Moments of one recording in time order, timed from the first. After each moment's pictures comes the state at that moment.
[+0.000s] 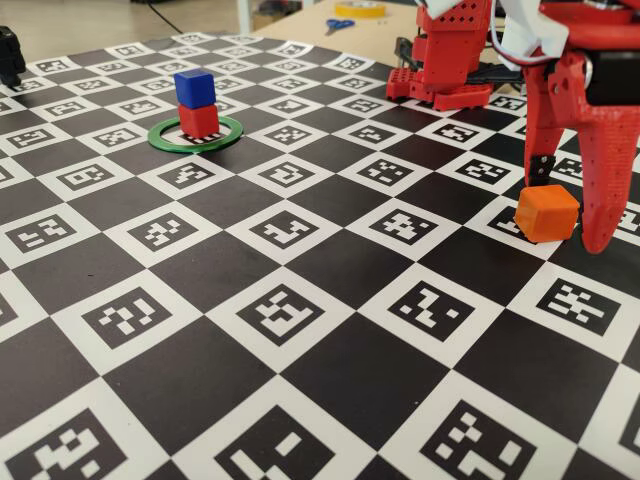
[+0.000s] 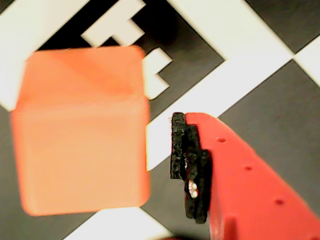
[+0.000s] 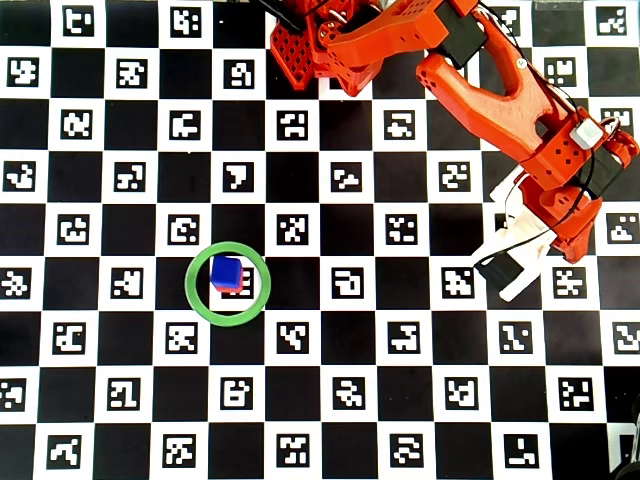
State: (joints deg) arm -46.1 59.2 72.7 77.7 -0.2
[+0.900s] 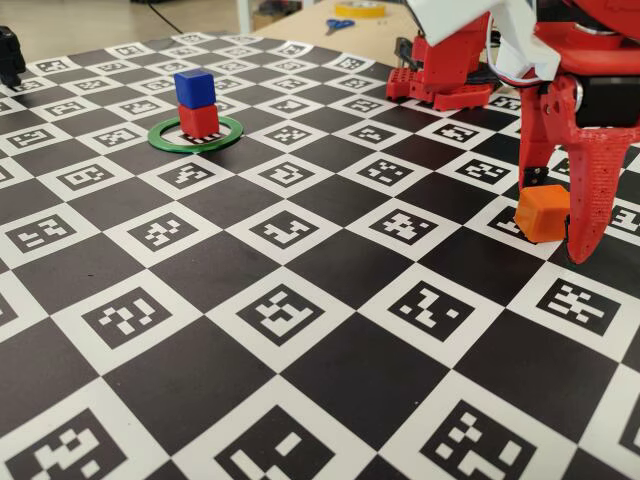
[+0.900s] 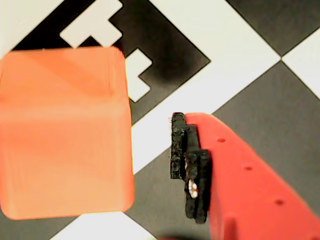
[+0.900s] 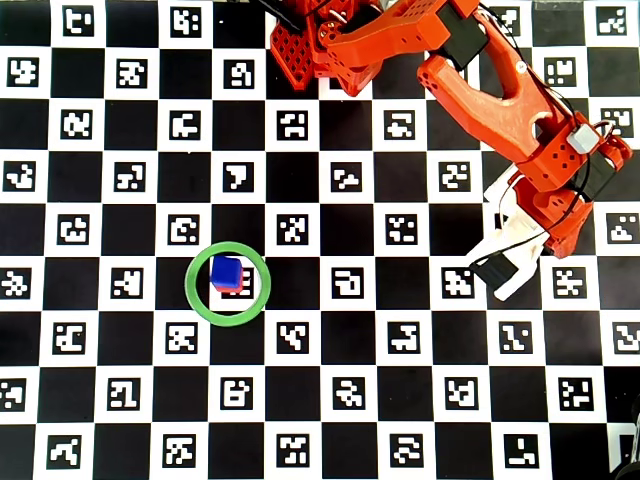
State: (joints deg) arm -47.3 59.2 74.4 76.5 -0.3
